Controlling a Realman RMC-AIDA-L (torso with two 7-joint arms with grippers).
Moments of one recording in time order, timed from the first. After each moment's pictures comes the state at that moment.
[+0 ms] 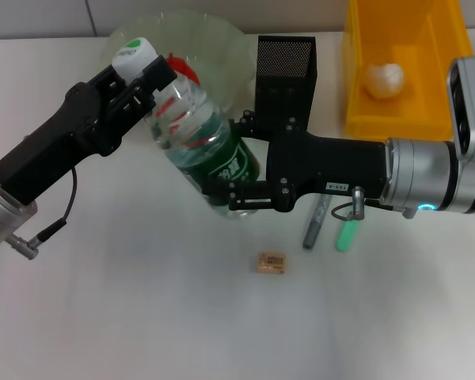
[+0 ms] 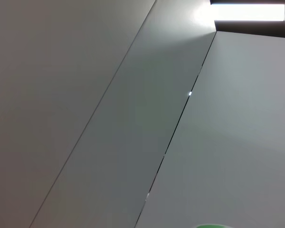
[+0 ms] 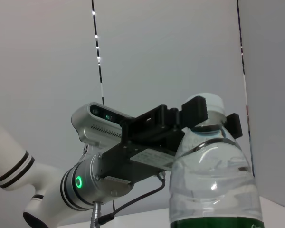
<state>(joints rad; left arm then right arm) -0.51 -2.07 0.47 0.14 1.60 1.84 -1.10 0.75 2.09 -0.83 -0.19 -1.70 -1.56 0.89</state>
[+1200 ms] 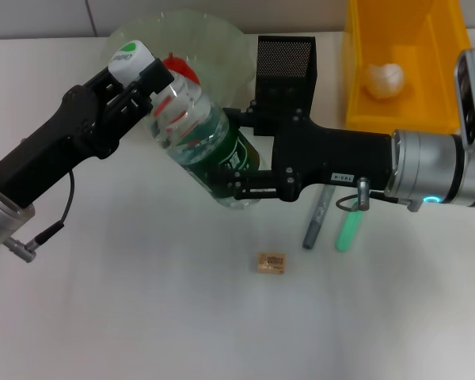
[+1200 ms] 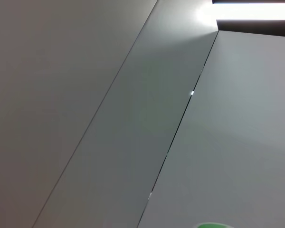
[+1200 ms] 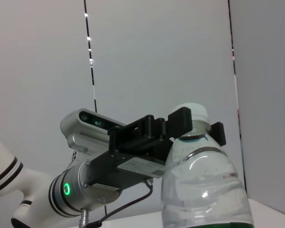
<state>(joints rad) -0.50 -2.07 0.47 0.14 1.60 1.84 -1.10 0.74 2.09 -0.81 -0.21 -1.70 -1.56 0.91</state>
